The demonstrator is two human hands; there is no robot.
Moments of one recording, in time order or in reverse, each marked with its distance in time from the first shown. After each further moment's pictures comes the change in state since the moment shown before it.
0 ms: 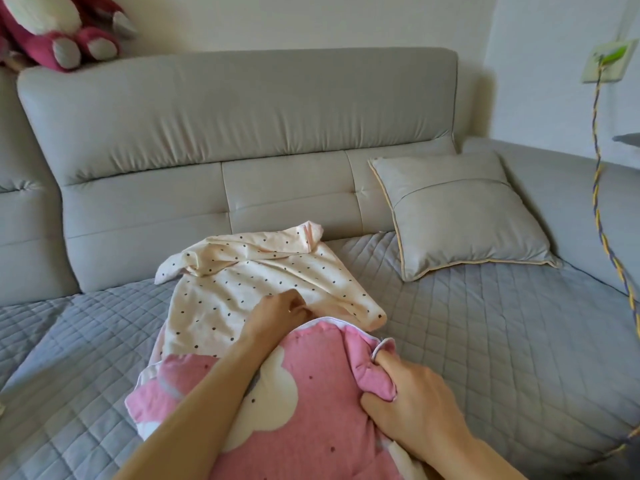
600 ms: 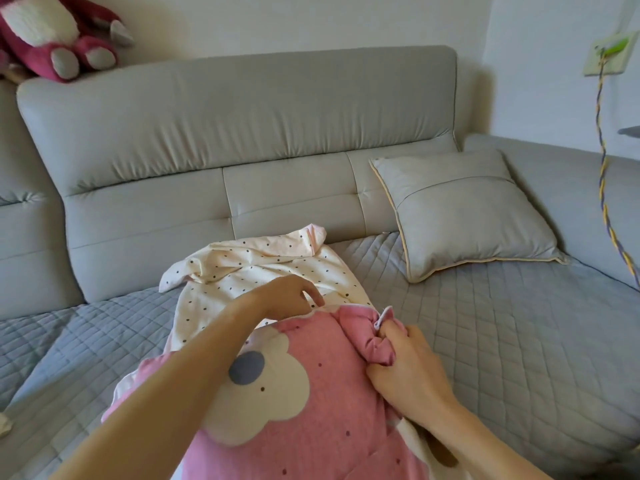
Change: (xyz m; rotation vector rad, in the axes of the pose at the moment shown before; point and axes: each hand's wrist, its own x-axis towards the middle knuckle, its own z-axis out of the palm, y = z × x) left_hand 0.022 0.029 -0.057 0.031 -0.452 0.113; right_hand 0.033 -0.018 -0.004 0.176 -0.019 0.135
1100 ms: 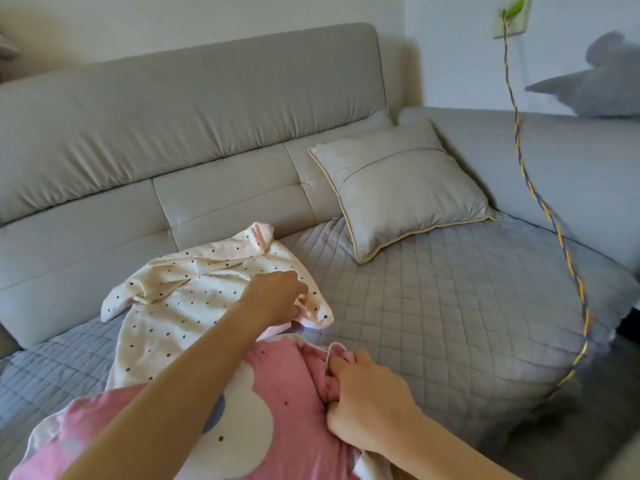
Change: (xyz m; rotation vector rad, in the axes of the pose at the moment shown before) left_hand 0.044 0.057 0.047 0.802 0.200 0.223; right_hand -0.039 0.011 0.000 -0.246 -0.271 0.104
